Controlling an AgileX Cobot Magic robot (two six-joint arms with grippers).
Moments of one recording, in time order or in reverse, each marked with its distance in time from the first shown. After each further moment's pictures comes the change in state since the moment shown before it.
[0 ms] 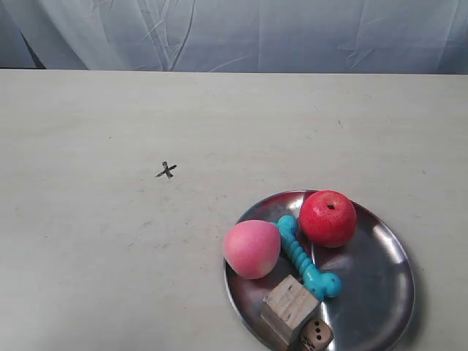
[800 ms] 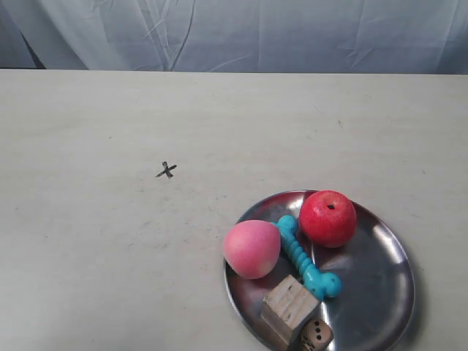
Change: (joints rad) left arm -0.012 0.000 0.000 0.000 0.000 0.000; right arm 0.000 0.000 0.000 0.063 -0.021 0.026
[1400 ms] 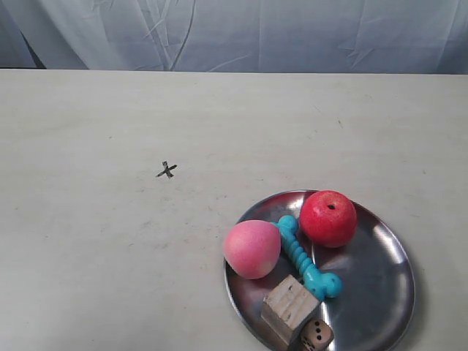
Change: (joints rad) left arm -0.063 0.000 0.000 0.000 0.000 0.000; right arm 0.000 0.000 0.000 0.740 -0.352 0.292
